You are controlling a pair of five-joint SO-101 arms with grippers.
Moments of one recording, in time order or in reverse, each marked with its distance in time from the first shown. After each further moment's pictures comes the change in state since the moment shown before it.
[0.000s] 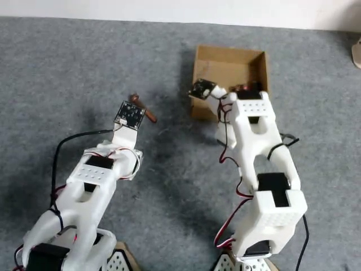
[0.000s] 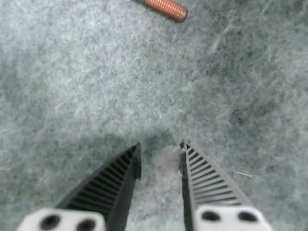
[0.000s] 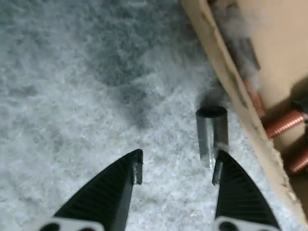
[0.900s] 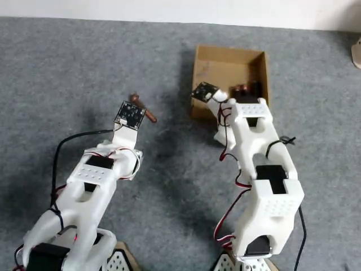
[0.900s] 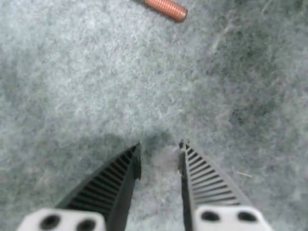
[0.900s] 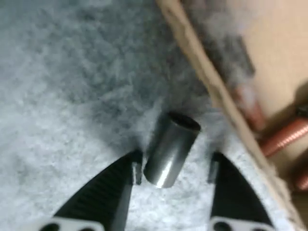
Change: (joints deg) left arm 0.0 0.0 0.0 0.0 0.0; right arm 1.5 8.1 0.2 -7.7 -2.7
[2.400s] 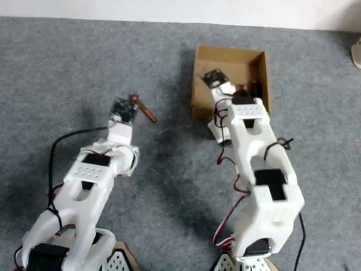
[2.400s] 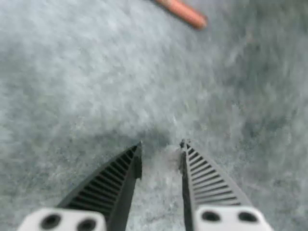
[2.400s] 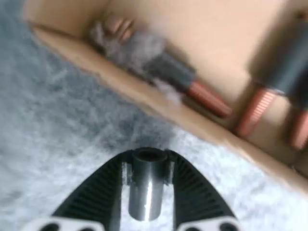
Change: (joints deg) left arm -2.1 0.1 -2.9 2.0 3.7; right arm -2.6 -9.2 4.4 -4.0 -28.9
